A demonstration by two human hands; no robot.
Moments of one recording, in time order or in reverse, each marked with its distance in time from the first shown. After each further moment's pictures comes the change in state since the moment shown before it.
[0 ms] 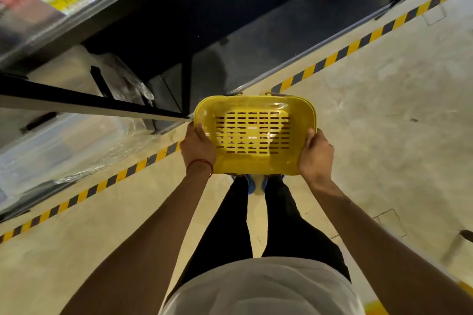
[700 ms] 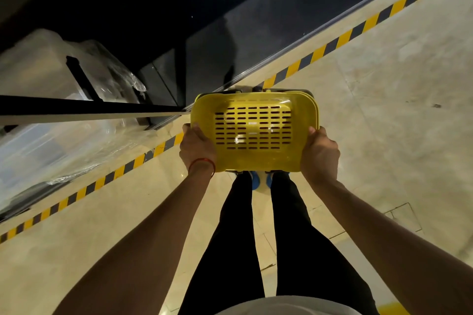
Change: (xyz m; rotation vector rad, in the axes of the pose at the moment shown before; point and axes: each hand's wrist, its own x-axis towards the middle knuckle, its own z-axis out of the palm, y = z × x) left_hand 0.047 -0.029 0.059 0.182 0.006 -0.103; right_hand 0.039 0.049 0.052 -0.164 -0.012 -0.040
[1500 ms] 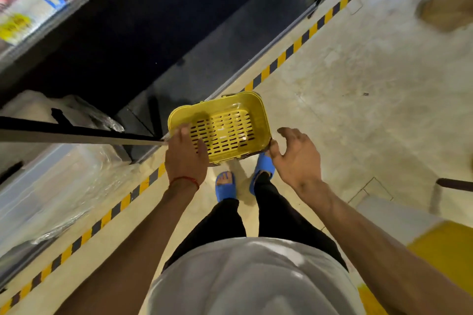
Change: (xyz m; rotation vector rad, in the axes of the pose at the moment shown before) left_hand -0.087 -0.008 -0.062 0.173 -0.034 0.743; right_hand -0.116 -0.017 -0.098 -0.171 0.066 -0.101
